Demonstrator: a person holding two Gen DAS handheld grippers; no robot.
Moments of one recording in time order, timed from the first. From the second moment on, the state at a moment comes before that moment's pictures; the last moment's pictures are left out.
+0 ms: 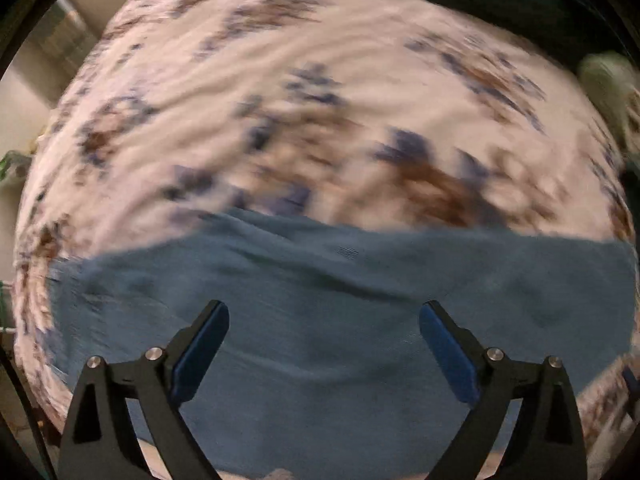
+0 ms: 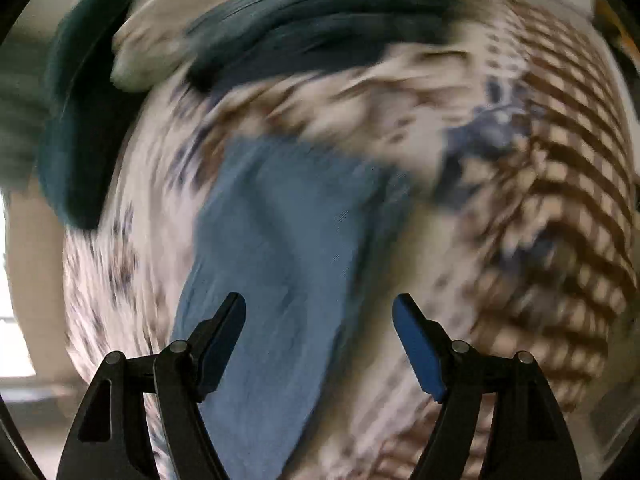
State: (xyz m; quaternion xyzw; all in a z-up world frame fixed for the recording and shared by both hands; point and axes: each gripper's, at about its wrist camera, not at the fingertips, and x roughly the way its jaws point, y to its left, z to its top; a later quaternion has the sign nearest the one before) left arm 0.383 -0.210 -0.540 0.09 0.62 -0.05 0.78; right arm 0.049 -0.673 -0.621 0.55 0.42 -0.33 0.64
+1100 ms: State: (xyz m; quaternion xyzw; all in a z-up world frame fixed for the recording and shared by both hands) left arm 0.387 -0.283 -0.611 0.10 0.67 -0.06 0.73; right arm 0.120 -0.724 -0.722 0.66 0.33 -0.22 0.64
